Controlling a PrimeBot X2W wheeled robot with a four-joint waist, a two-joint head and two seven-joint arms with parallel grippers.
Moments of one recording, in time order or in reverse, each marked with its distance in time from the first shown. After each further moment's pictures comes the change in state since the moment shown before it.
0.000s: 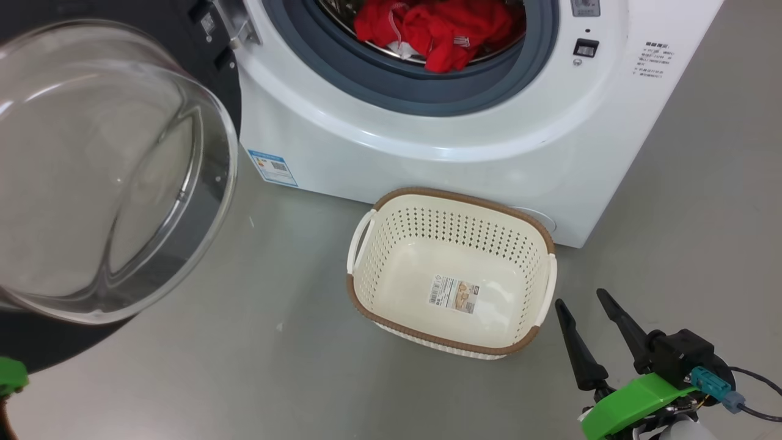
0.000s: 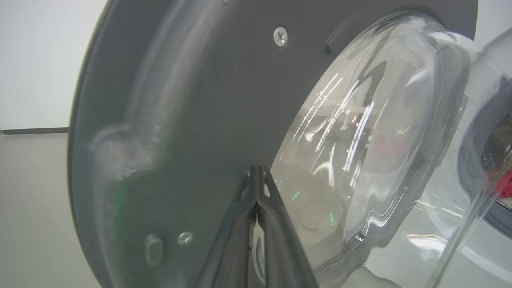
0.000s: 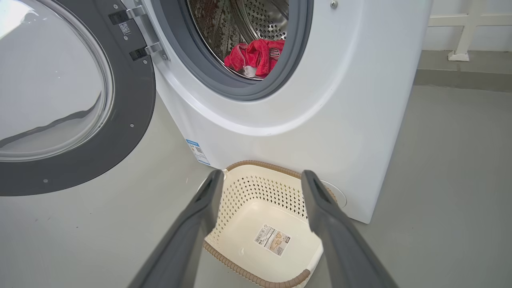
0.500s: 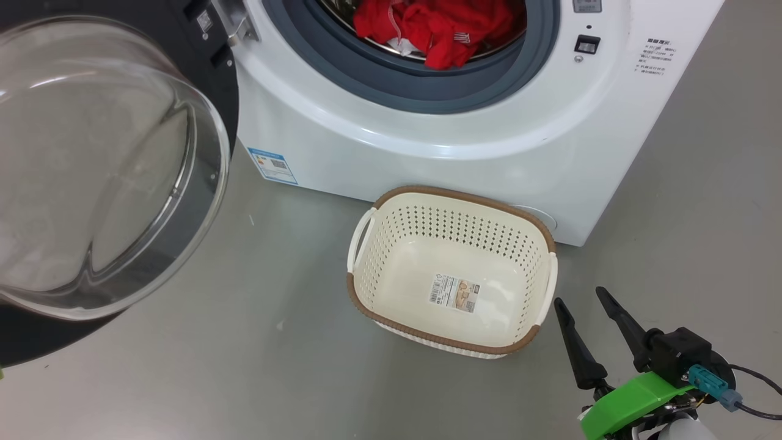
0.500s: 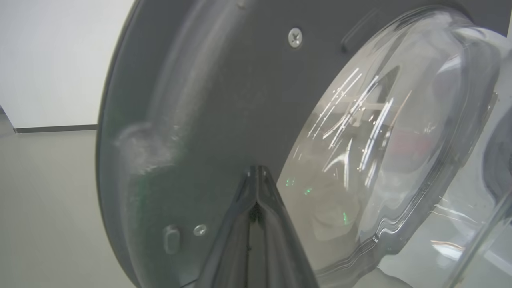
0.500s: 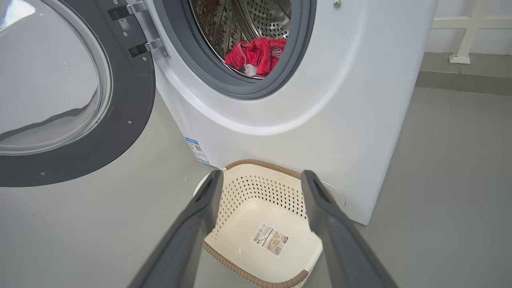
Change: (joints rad) left arm -0.085 0.044 0.064 0.126 0.046 -0.045 0.000; right arm -0.012 -0.003 0.002 0.003 -0.018 0.000 0.000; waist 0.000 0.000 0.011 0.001
